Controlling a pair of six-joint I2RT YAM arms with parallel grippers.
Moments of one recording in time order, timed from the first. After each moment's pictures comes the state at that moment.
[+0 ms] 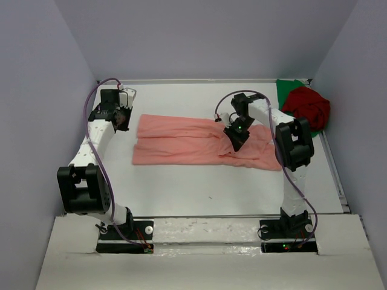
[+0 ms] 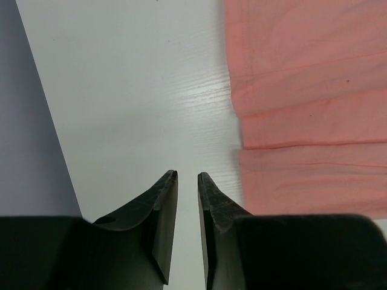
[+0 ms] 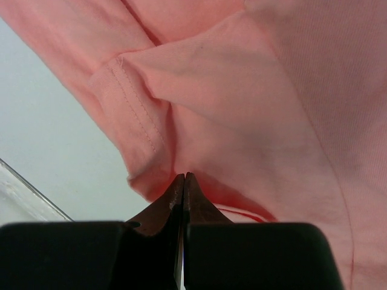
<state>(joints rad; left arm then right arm) 0.01 1.49 1.22 -0.57 -0.02 0.30 0.35 2.13 1.70 -1.16 -0.38 -0.57</state>
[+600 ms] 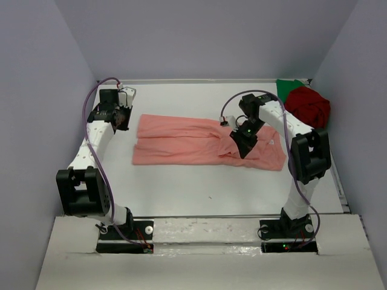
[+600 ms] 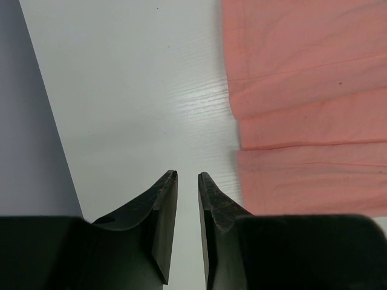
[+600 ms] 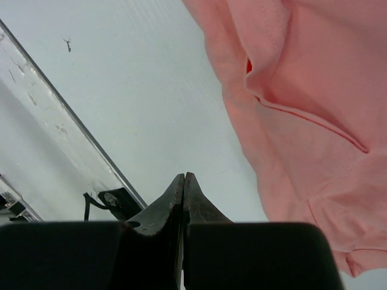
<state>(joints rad) 0.01 1.47 1.22 -0.57 -0.01 0.30 0.35 1.89 1.59 -1.32 -0.47 -0.63</state>
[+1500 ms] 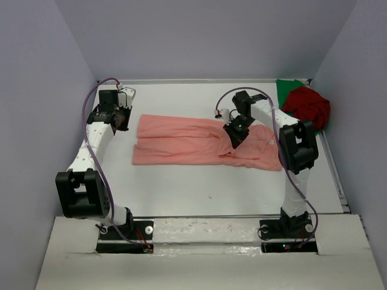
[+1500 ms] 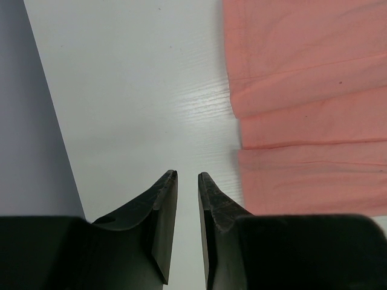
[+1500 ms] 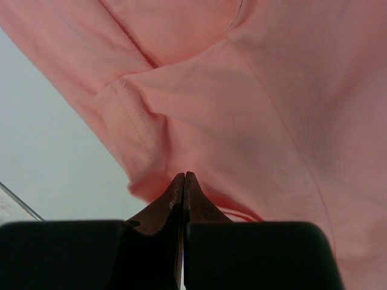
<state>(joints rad) 0.01 1.45 1.20 -0.56 -0.01 0.30 0.35 2.05 1.66 -1.08 -0.40 -0.54</state>
